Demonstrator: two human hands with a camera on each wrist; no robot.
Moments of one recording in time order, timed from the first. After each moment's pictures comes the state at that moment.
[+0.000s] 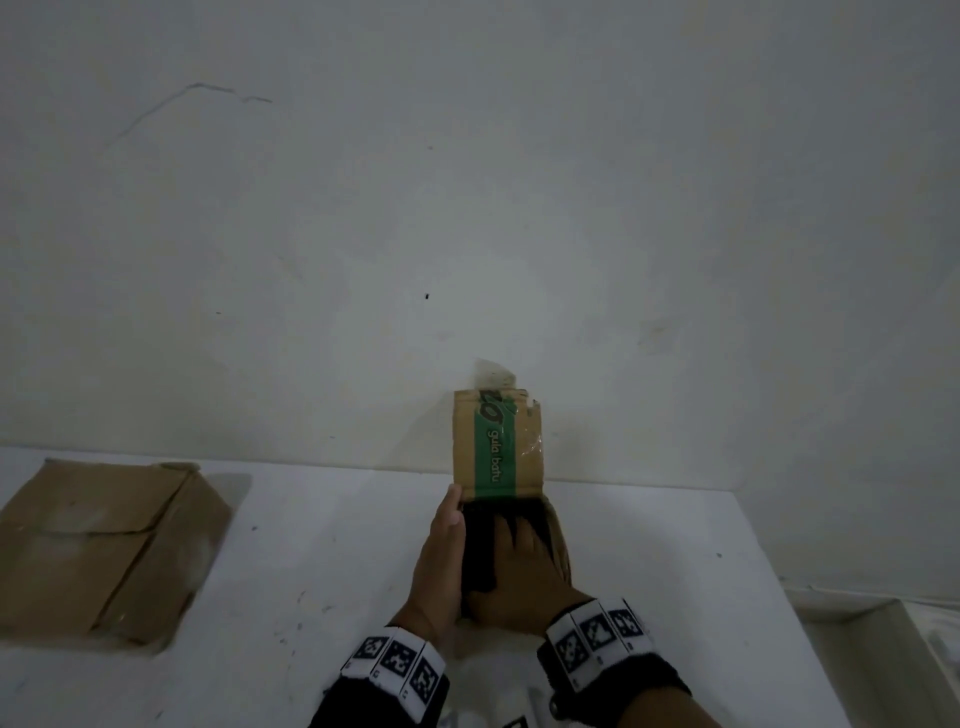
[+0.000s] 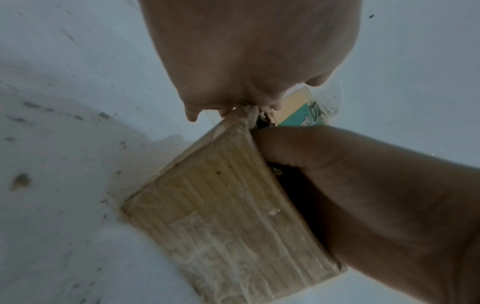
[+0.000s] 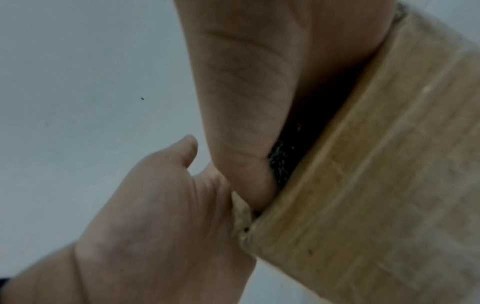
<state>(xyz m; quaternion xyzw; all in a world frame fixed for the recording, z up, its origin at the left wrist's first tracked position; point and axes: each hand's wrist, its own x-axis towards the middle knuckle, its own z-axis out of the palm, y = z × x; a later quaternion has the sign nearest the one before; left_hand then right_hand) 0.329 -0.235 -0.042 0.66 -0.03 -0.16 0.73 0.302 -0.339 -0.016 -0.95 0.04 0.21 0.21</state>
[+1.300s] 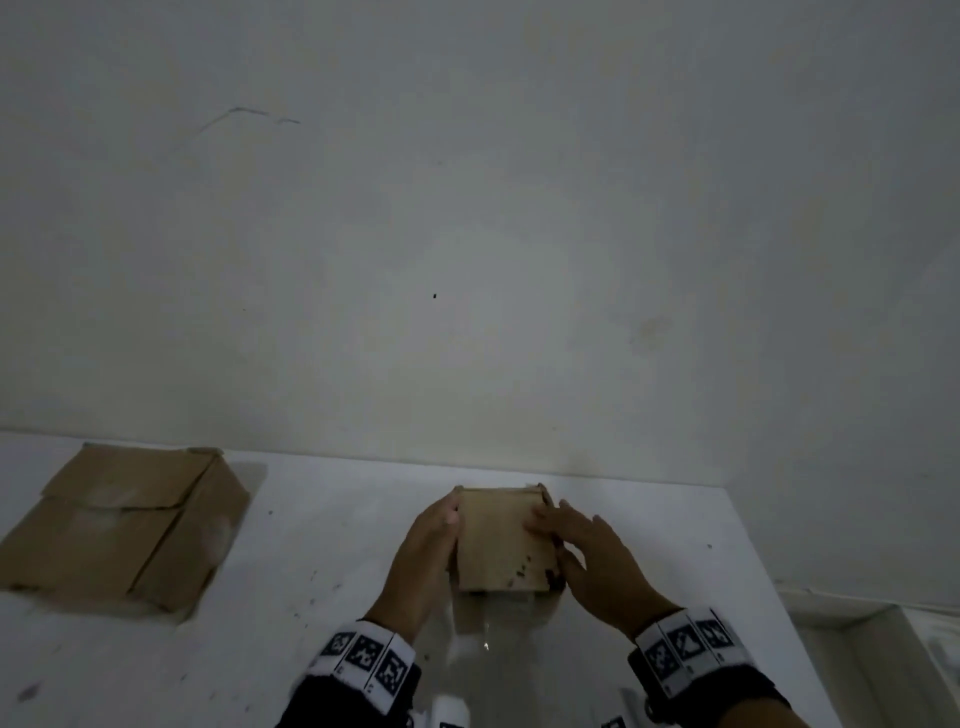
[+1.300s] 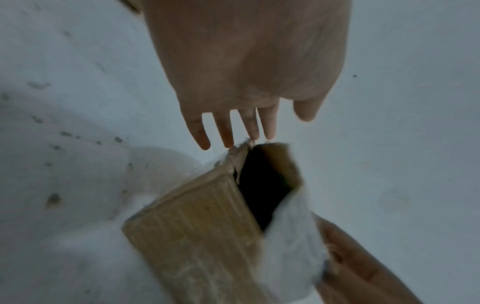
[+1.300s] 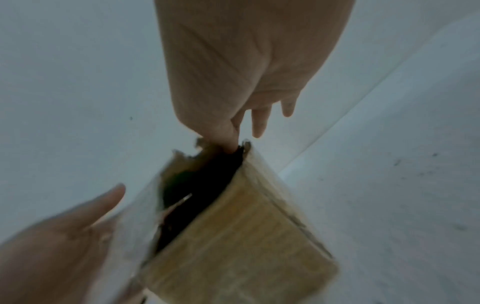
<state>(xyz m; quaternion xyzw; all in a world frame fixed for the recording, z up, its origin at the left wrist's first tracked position) 0.308 -0.202 -0.020 0.72 -0.08 -0.17 0.67 0.263 -0.418 -0.030 -0.94 -0.04 -0.01 0.34</state>
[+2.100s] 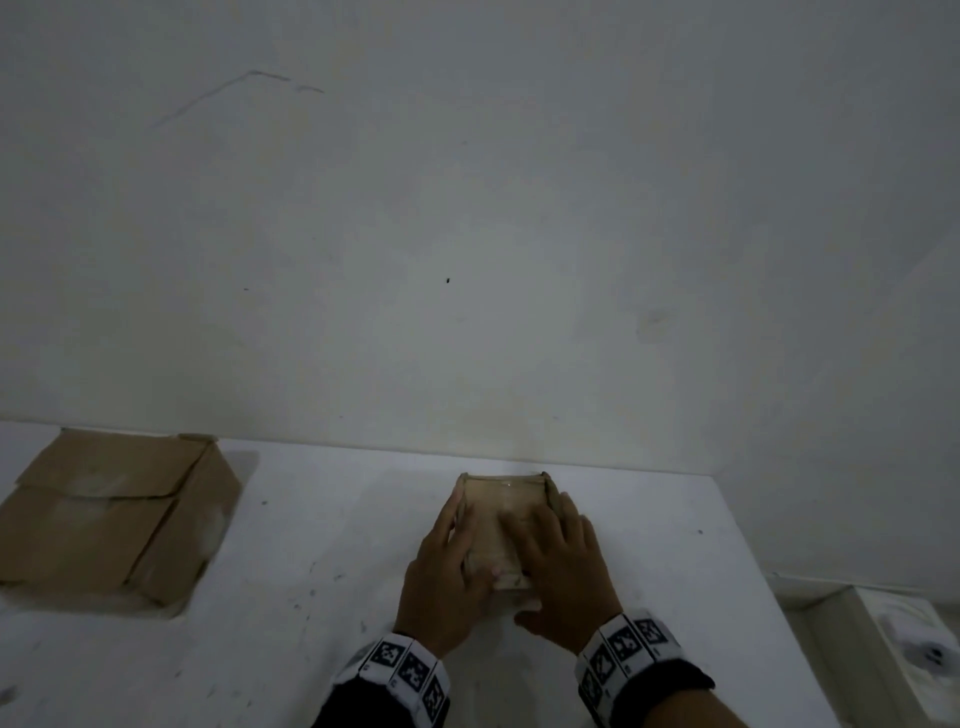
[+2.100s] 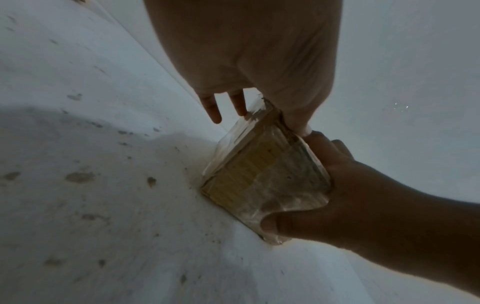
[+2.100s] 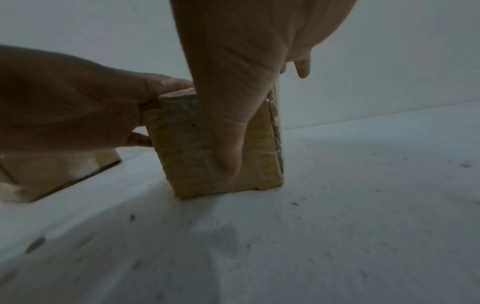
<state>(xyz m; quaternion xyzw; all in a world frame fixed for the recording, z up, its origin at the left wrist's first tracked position) 0.297 -0.198 -0.066 0.87 -0.24 -0.03 0.42 0.254 -0.359 -0.034 -1.00 0.00 0.08 0.01</state>
